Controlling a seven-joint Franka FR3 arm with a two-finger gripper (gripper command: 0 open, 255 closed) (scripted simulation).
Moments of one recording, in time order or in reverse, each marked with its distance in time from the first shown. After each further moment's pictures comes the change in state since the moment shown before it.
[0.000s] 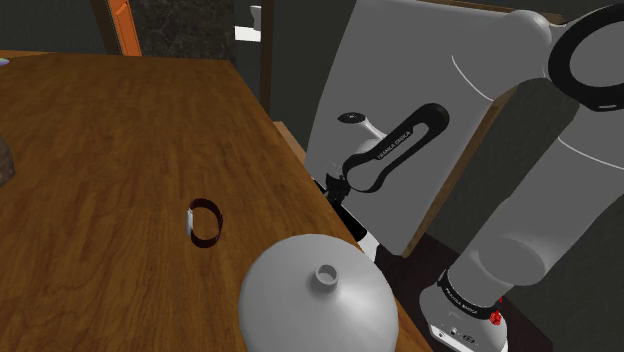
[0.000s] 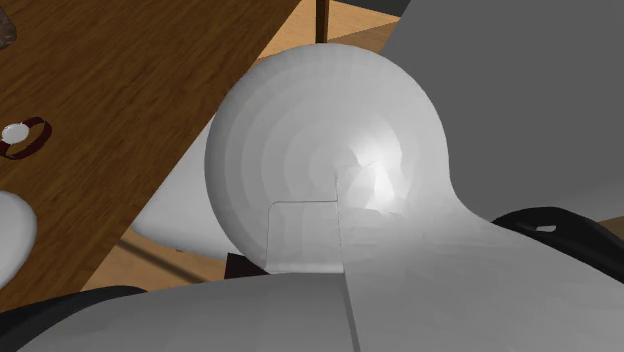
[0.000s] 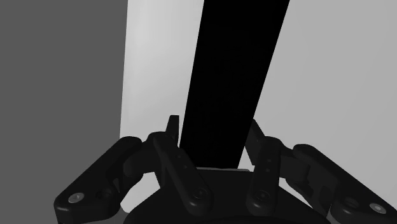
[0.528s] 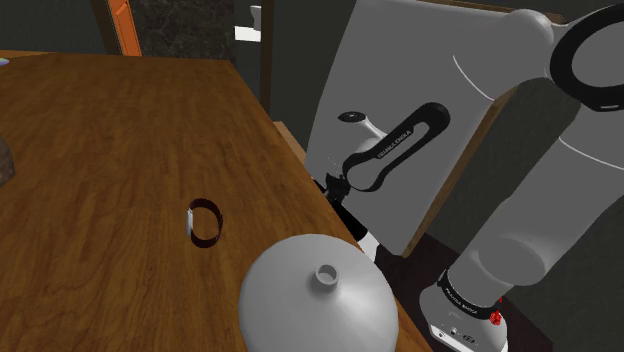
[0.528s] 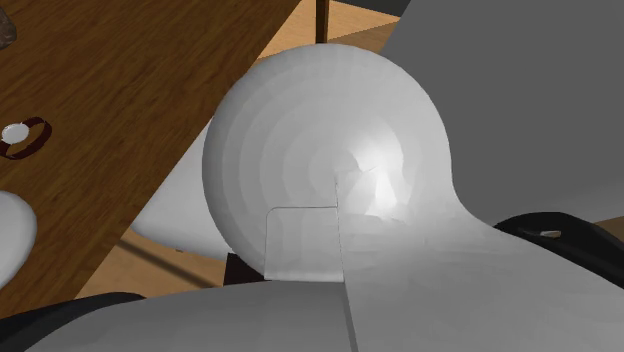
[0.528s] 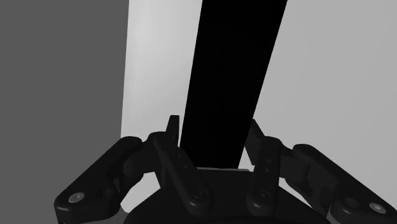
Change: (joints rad) arm 0.000 -0.006 0.000 0.001 0.004 -0.007 -0.004
